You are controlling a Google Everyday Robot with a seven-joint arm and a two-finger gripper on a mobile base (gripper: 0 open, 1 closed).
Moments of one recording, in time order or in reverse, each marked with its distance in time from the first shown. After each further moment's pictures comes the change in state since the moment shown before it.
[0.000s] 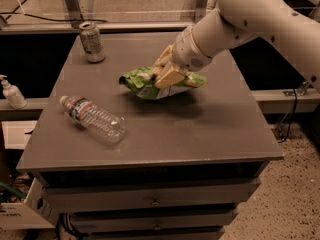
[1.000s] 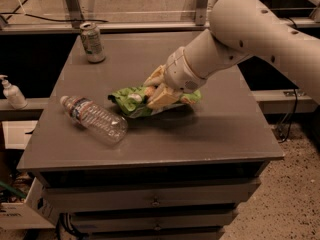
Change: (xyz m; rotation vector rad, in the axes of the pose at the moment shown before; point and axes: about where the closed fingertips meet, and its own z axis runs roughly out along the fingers) arm -0.009 0.068 0.017 -0.087 0.003 -0.031
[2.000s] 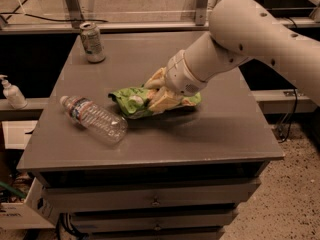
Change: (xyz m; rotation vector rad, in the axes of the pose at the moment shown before) arm 0.006 0.008 0.000 -0.006 0.020 0.010
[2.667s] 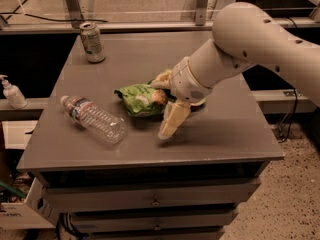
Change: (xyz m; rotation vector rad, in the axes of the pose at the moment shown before) arm 0.012 0.013 -0.001 -0.011 0.030 0.026
